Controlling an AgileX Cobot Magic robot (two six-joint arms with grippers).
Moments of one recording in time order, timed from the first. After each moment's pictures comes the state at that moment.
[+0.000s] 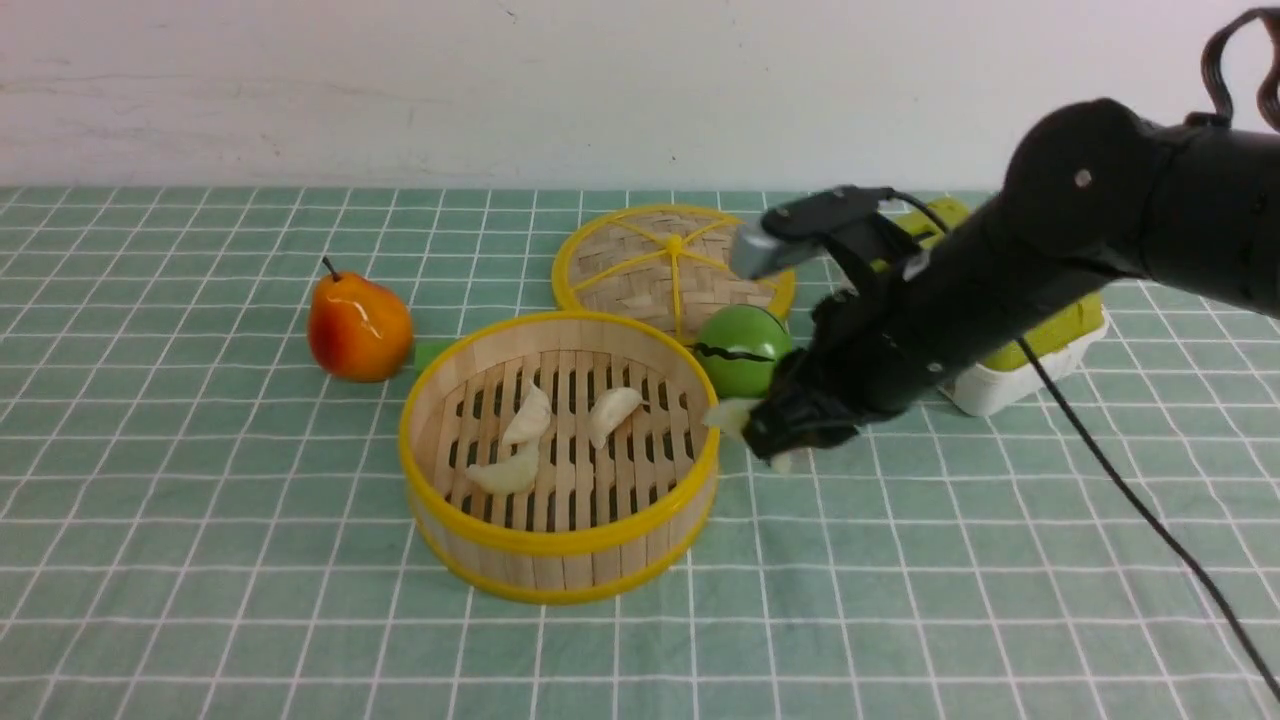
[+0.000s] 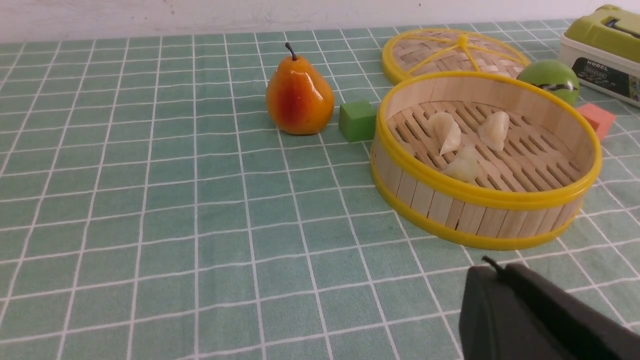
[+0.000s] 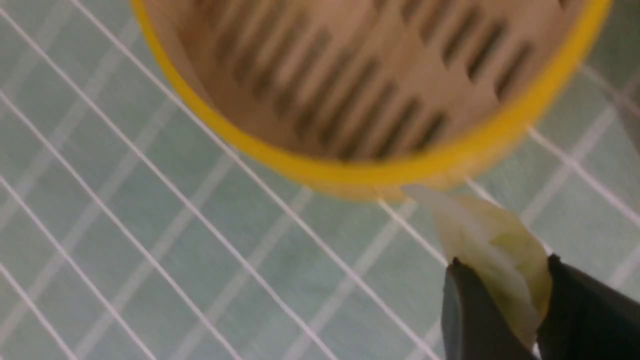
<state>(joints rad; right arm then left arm) 0.44 1.78 -1.42 0.53 0.76 -0.48 -0.45 0.10 -0.36 0.34 0.64 -0.39</state>
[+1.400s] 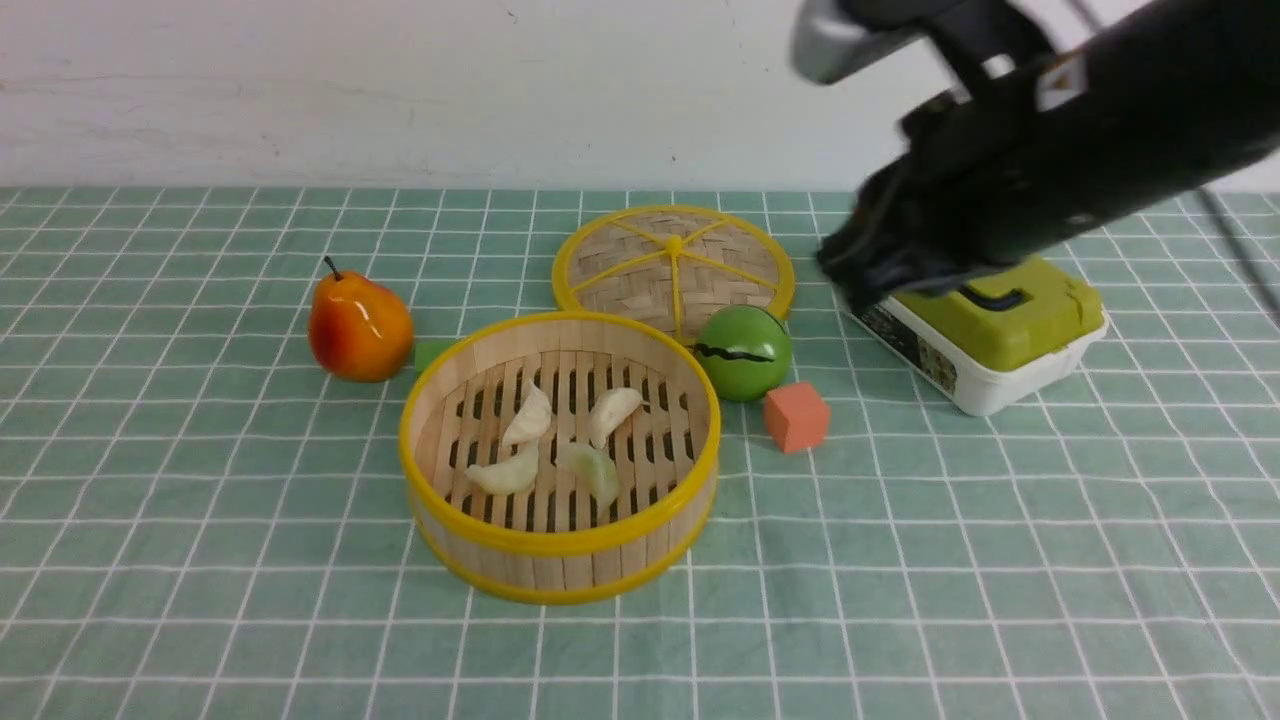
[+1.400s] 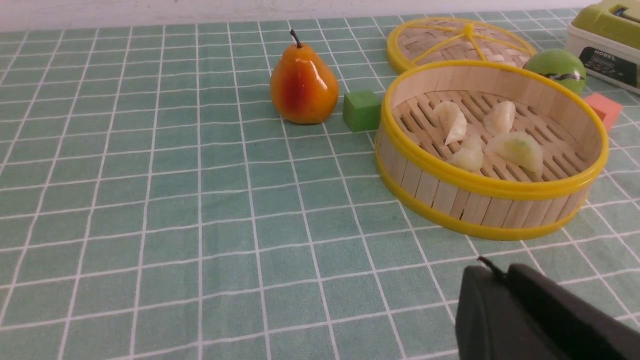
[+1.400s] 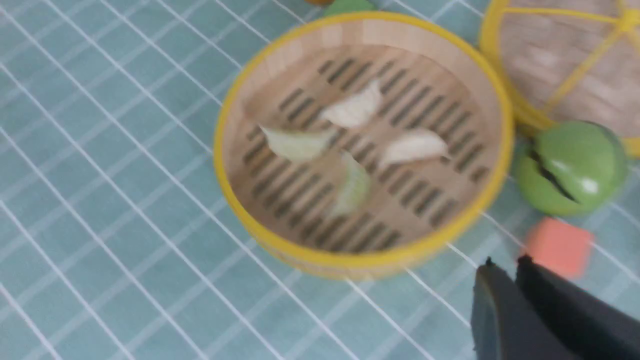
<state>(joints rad) 0.47 1.44 -1.46 0.21 0.88 -0.28 -0.45 0.10 -0.36 0.33 0.66 -0.40</state>
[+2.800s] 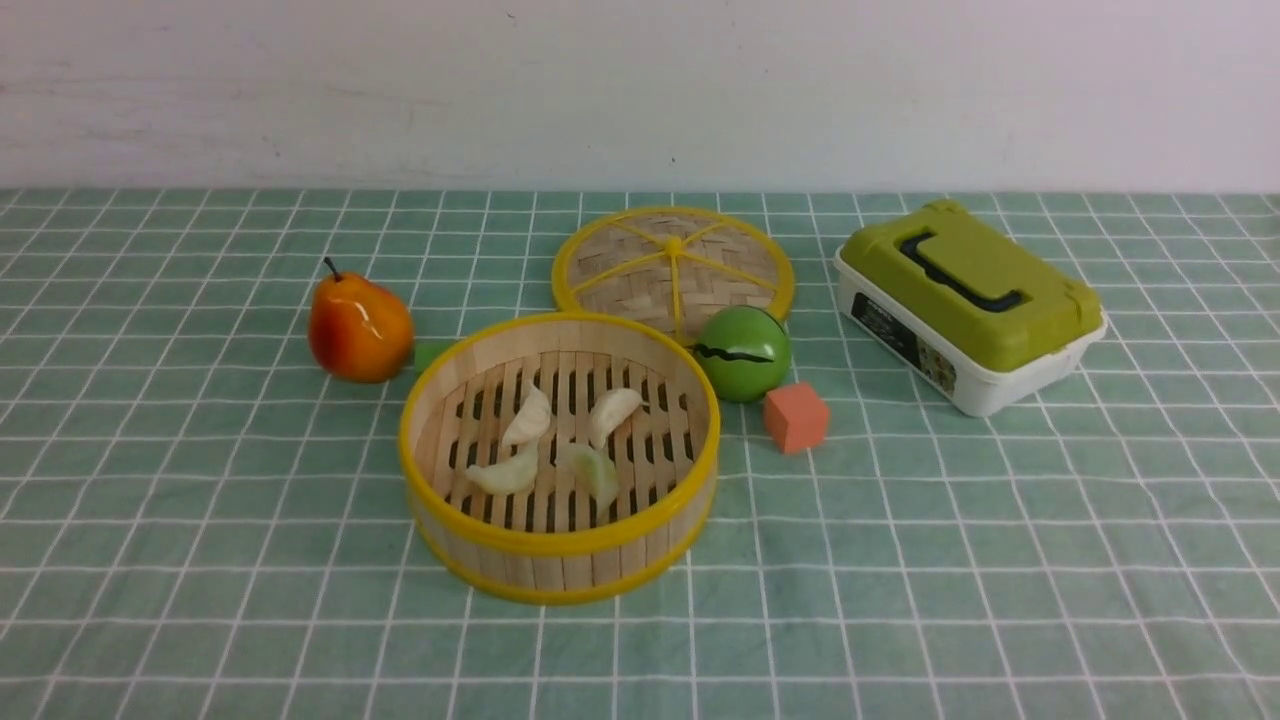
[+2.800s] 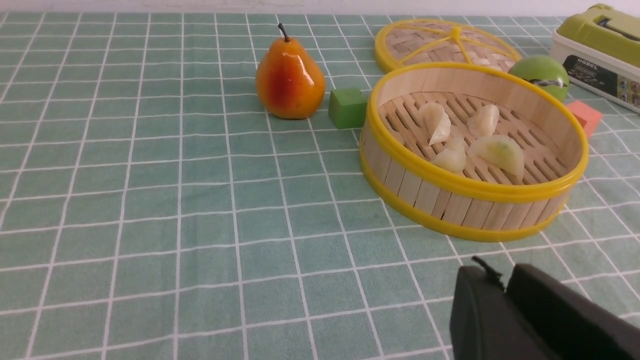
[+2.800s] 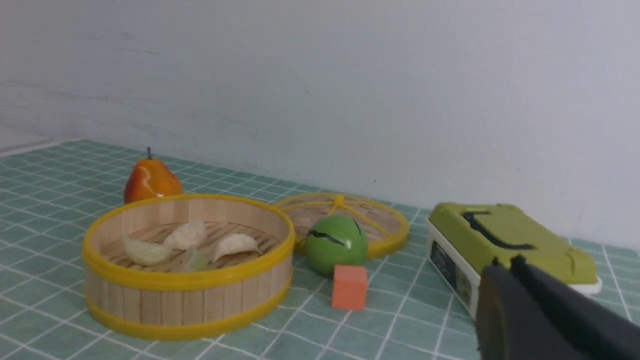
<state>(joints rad) 0.33 -0.01 0.01 -0.28 -0.05 0.28 -0.45 0.10 -0.36 0.31 0.66 -0.42</state>
